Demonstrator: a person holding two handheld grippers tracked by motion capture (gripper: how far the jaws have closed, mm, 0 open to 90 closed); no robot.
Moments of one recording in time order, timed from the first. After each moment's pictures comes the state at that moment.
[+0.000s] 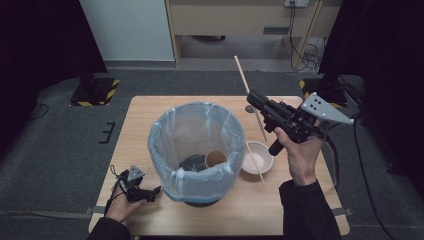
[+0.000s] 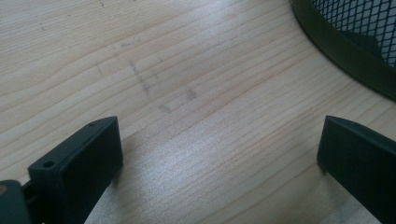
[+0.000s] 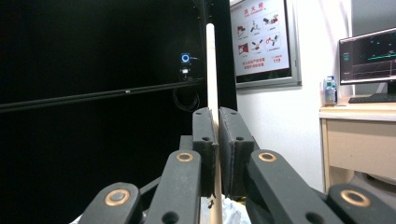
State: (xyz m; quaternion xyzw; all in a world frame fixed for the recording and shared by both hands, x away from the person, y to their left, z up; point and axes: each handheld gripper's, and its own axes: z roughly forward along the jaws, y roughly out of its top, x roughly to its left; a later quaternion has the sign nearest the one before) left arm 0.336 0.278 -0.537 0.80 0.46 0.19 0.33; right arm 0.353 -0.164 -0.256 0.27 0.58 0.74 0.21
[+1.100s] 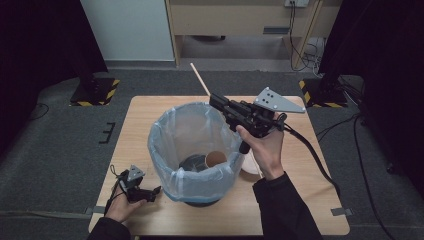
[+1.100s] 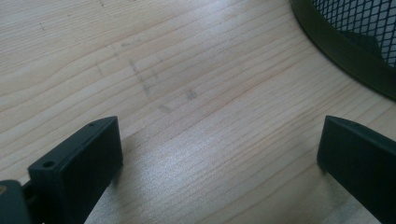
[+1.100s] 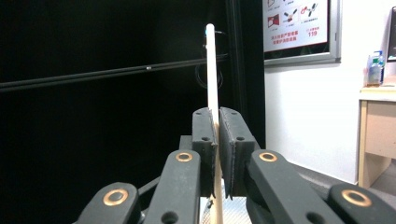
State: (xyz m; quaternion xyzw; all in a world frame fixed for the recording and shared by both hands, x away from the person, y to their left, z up) left arm 0.336 0.278 -0.537 0.80 0.46 0.19 0.33; right arm 0.370 -0.094 -0.262 0.25 0.63 0.72 0.17
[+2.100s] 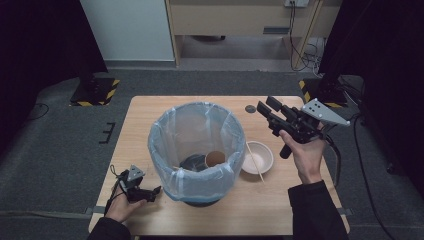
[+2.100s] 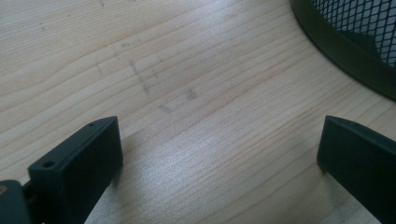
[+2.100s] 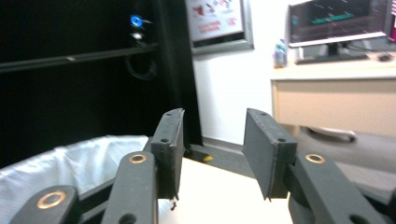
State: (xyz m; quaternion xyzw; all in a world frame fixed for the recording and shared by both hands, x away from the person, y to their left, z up) left arm 0.336 0.279 -0.537 0.80 0.46 0.19 0.33; right arm 0.378 -0.195 -0.301 0.36 0.61 0.66 0.25
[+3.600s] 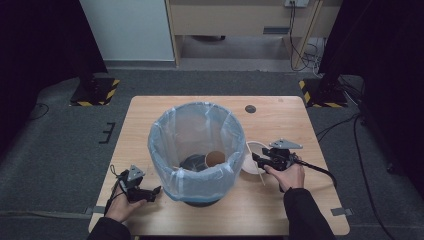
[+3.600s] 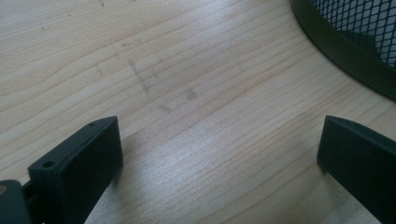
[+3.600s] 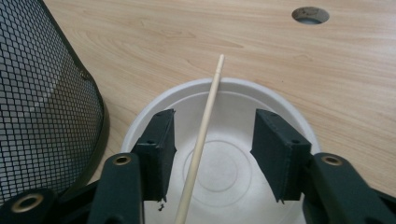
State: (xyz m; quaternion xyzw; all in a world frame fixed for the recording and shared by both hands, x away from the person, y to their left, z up) left arm 0.336 0.278 -0.537 0.80 0.46 0.19 0.33; right arm 0.403 -0.198 -0.479 0.47 0.75 0.42 0.18
